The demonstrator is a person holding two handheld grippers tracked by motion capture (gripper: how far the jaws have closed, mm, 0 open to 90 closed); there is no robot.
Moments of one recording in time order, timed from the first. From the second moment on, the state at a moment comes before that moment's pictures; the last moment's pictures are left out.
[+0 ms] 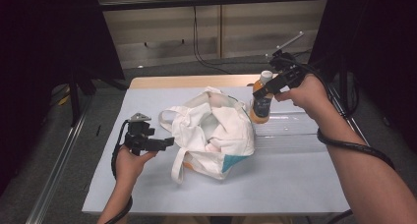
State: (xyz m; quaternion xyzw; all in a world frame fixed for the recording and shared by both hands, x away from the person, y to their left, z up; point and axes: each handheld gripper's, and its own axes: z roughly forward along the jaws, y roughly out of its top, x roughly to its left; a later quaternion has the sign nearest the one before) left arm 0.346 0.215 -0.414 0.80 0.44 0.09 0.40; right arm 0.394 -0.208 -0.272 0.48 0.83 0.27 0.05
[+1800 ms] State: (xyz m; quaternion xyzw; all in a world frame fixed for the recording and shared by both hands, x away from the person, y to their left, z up) left arm 0.345 0.213 -0.414 0.80 0.43 0.10 0.40; right arm 0.389 -0.224 -0.304 0.48 0.85 0.21 0.03
